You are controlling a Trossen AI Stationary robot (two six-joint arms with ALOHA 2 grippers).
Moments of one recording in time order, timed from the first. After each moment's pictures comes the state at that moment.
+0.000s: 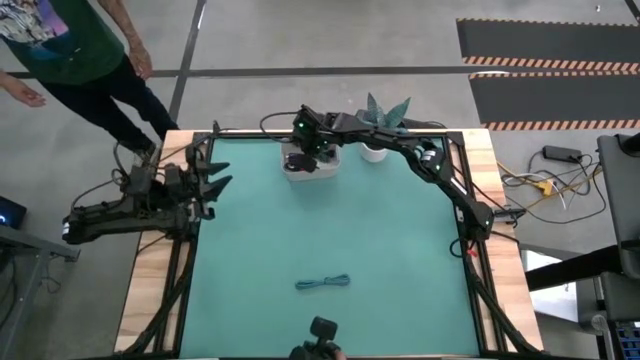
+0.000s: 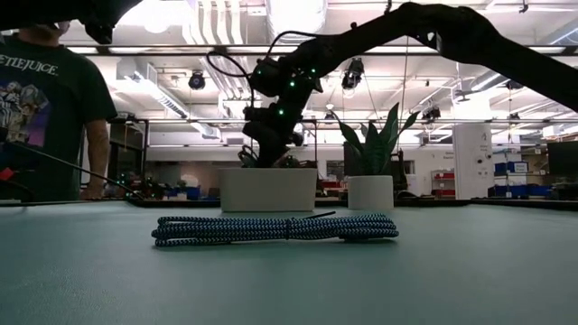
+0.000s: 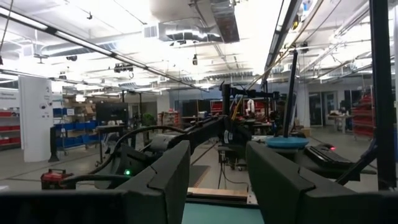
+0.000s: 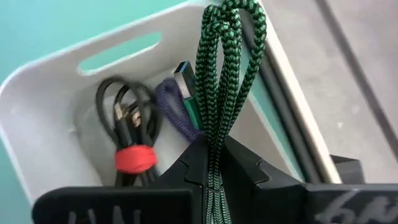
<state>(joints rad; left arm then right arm) 0.16 0.22 0.33 0.22 -0.09 0.08 -0.45 2.41 2.24 -0.80 0.04 -0.15</state>
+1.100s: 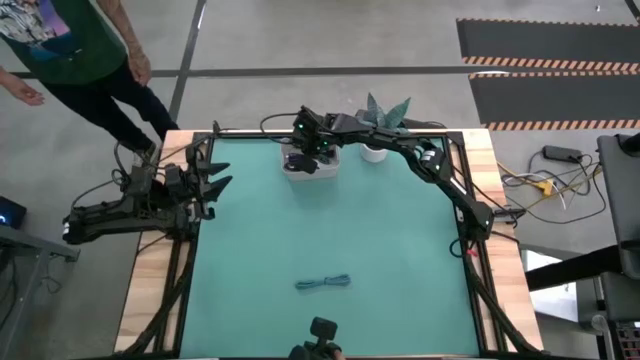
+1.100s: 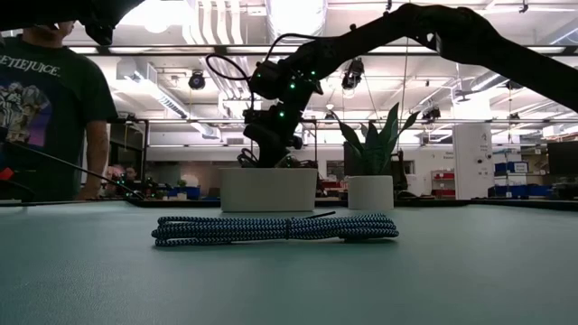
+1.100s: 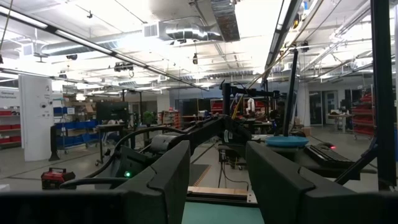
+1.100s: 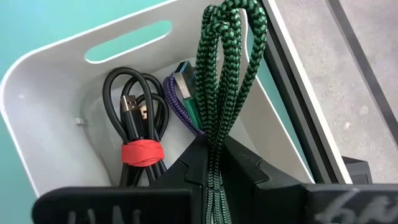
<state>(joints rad) 0.16 0.22 0.33 0.22 -0.10 0.08 -0.45 2.42 2.23 -0.80 0.03 -0.16</state>
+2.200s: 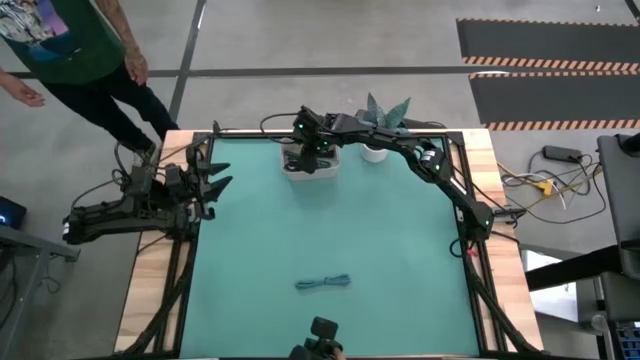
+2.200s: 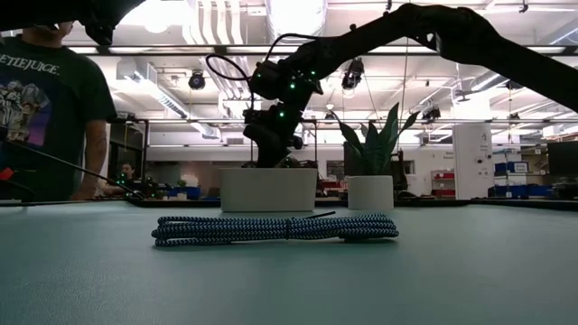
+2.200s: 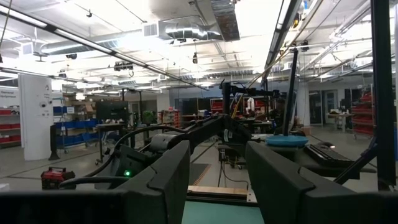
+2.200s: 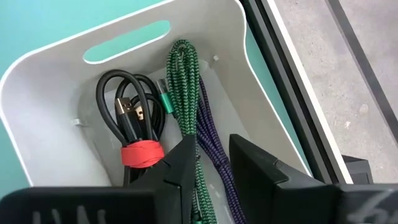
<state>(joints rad) 0.16 0.22 0.33 0.21 -0.09 0.08 -0.45 2.42 2.23 -0.80 0.03 -0.15</state>
